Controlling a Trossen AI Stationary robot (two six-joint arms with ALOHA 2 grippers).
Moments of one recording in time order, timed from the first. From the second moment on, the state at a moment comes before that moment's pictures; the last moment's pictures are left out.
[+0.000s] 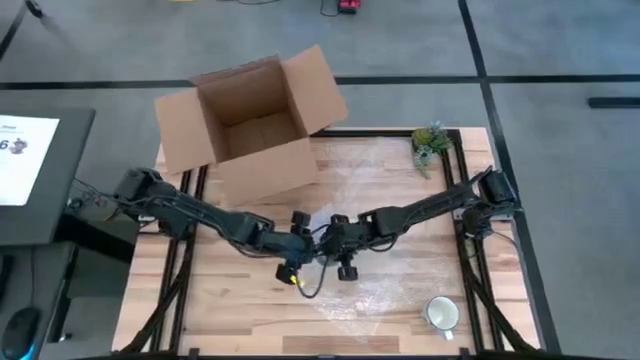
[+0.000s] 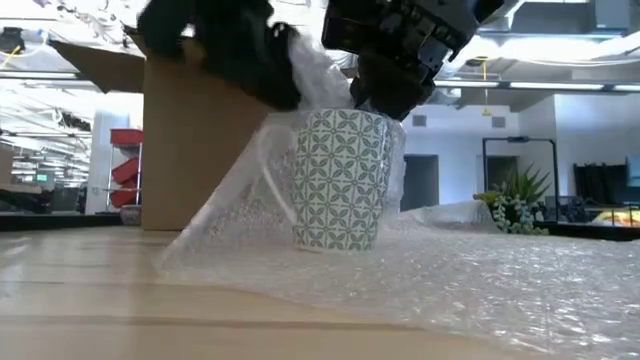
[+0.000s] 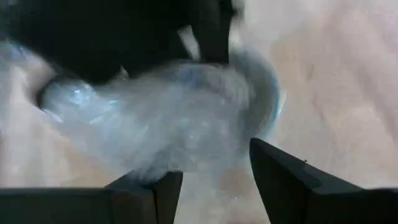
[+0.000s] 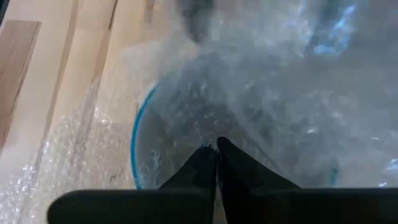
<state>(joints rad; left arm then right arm) -0.31 1.63 1.14 -0.39 -0.32 0.19 0.21 1.81 1.26 -0.40 0.00 0.12</state>
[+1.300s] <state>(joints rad) -0.34 1.62 1.06 -0.30 -0.32 0.18 0.23 1.85 1.26 -0.29 0.16 0.17</state>
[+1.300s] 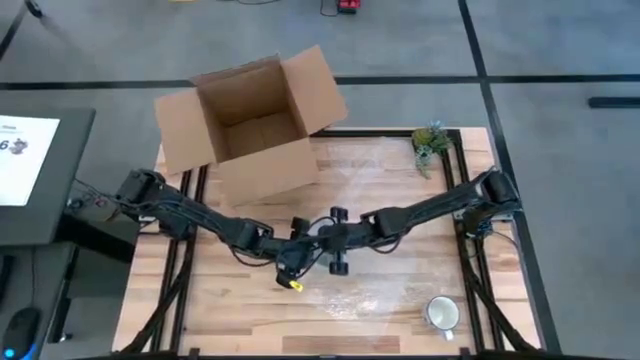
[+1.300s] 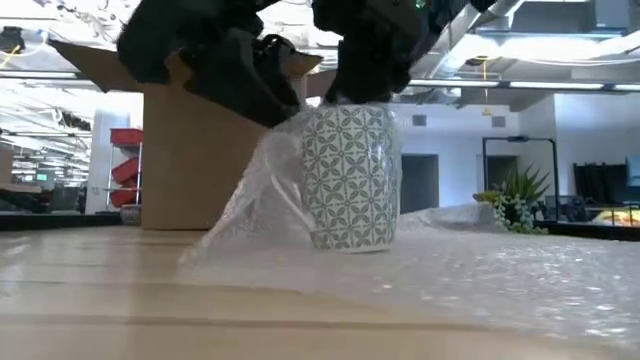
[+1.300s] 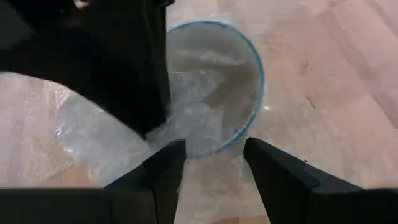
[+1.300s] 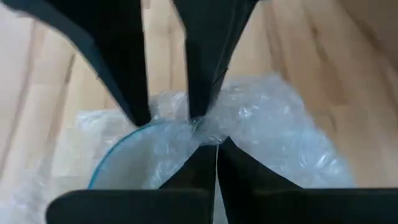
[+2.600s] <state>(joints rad) -0.64 1.49 1.06 -0.53 -0.66 -0.23 0.21 2.04 1.52 -0.62 -0.01 0.18</state>
